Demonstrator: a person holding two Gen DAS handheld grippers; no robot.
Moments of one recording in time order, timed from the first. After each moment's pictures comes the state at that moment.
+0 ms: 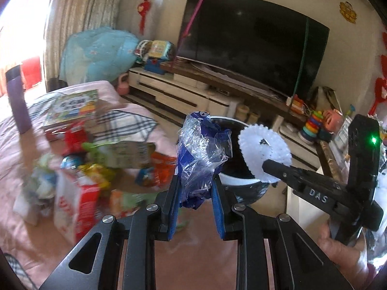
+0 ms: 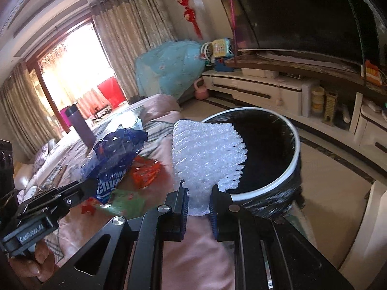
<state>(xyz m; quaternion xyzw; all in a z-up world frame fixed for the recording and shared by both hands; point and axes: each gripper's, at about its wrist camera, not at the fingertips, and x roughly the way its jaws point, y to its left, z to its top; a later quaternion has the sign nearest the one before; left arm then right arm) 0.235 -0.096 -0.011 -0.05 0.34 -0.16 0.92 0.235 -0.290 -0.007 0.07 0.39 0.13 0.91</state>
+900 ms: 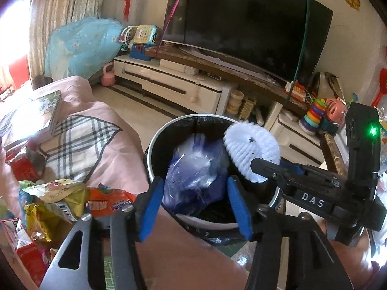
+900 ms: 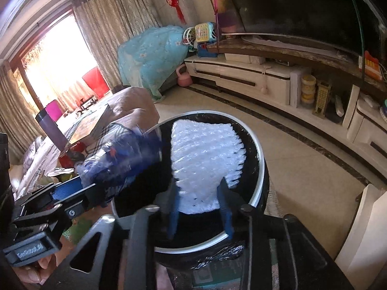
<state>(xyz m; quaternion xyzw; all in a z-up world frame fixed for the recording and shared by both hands) 0.350 -0.168 -0.018 -0.04 0.38 -0.18 0.91 0.300 -0.343 -0.026 0.06 0.43 0.11 0.89</state>
